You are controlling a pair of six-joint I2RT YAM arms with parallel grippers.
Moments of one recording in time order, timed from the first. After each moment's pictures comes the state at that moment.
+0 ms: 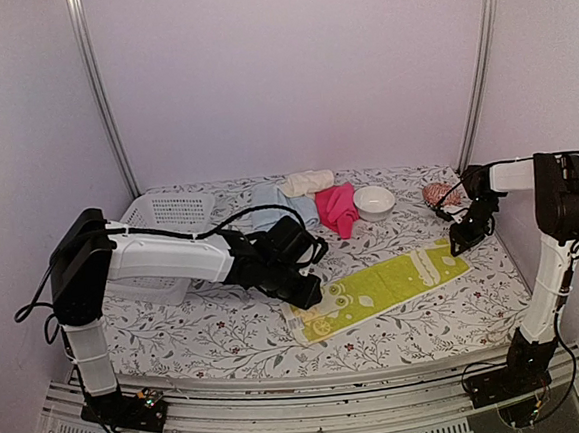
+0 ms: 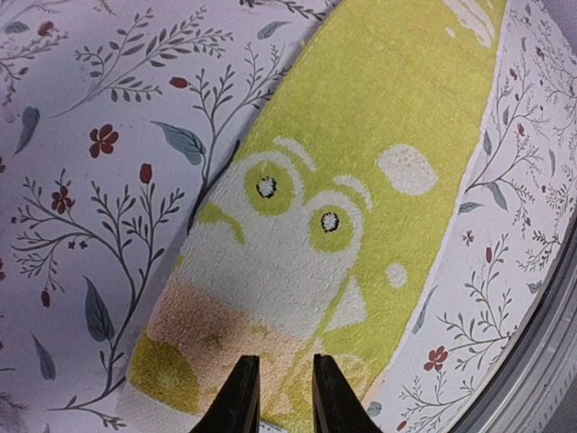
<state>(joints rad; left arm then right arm) -1.01 1.94 1.32 -0.36 0.04 -0.40 -0.05 1.97 1.32 -0.82 -0.09 -0.48</state>
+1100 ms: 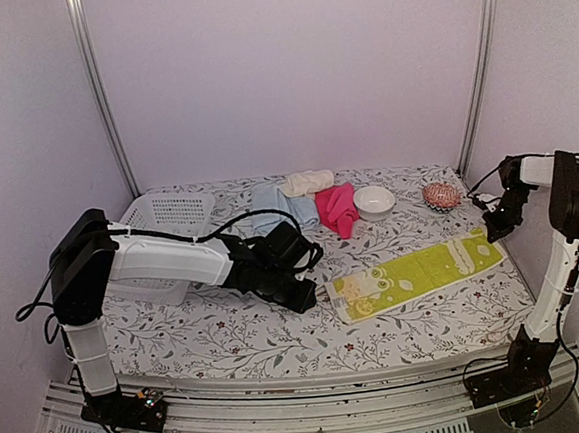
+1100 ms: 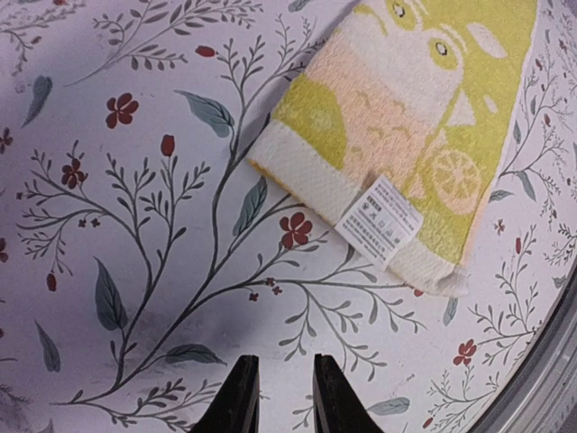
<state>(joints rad) -1.01 1.94 1.27 -0.35 0.02 -0.40 -0.26 1.97 1.41 -0.86 -0.03 -0.55</state>
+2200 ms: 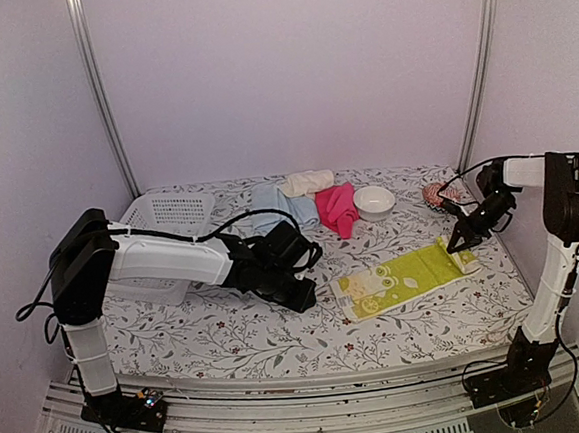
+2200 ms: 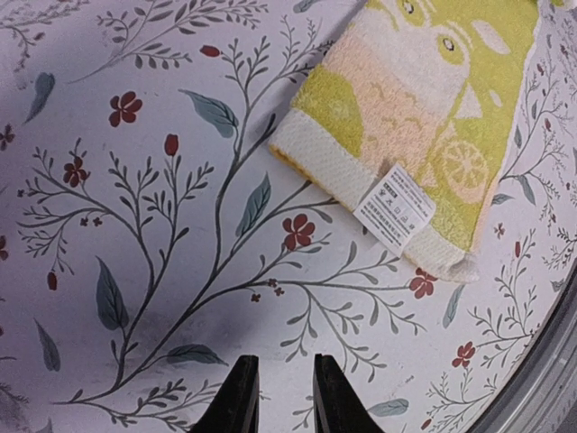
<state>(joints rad) -1.00 1.94 1.27 -0.35 0.02 -0.41 -0.13 1.93 1.35 -1.04 -0.53 -0.48</state>
